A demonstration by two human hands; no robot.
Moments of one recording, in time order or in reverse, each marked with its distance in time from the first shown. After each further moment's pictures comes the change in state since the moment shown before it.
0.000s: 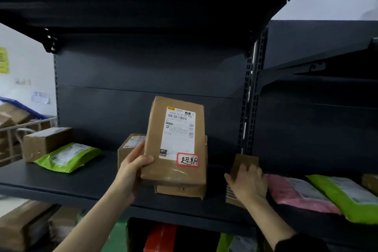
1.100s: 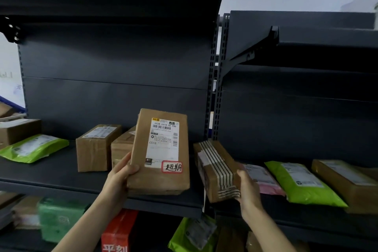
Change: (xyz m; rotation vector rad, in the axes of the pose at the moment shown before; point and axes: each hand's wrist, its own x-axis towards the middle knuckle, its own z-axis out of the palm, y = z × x) left_hand -0.026 -0.068 0.091 -0.021 -0.022 -0.033; right_hand -0.022 0.132 -0.006 1.575 -0.187 0.519
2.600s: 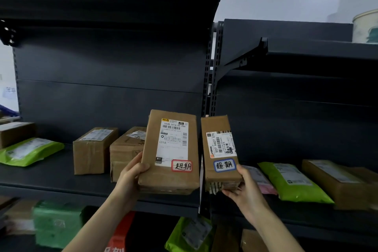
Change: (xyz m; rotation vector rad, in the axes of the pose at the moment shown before) left_hand 0.009 -0.006 0.022 -0.059 -0.084 -0.031; right_hand -0.030 -0.023 -0.014 0.214 -0.243 0.000
